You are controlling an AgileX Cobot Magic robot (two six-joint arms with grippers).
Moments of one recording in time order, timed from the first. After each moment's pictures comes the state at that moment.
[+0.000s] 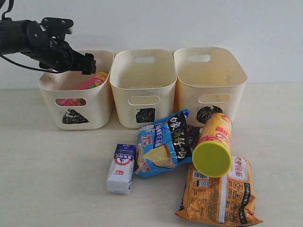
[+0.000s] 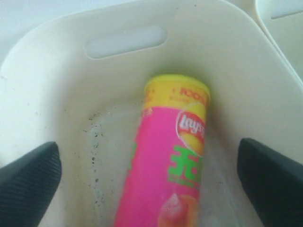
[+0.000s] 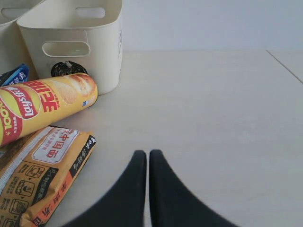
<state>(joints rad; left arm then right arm) -0.16 2.22 -1.83 -0.11 0.41 0.19 -0.01 0.00 0.00 0.08 0.33 -0.07</state>
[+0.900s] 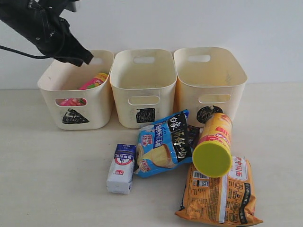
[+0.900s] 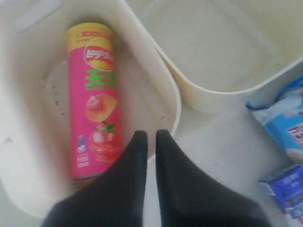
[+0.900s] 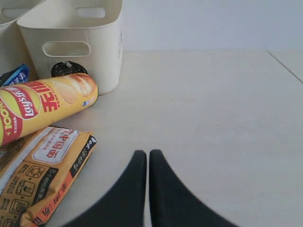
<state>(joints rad) -0.28 1.84 -1.64 -0.11 0.78 0.41 -0.01 0.00 0.00 0.08 0.33 -0.07</state>
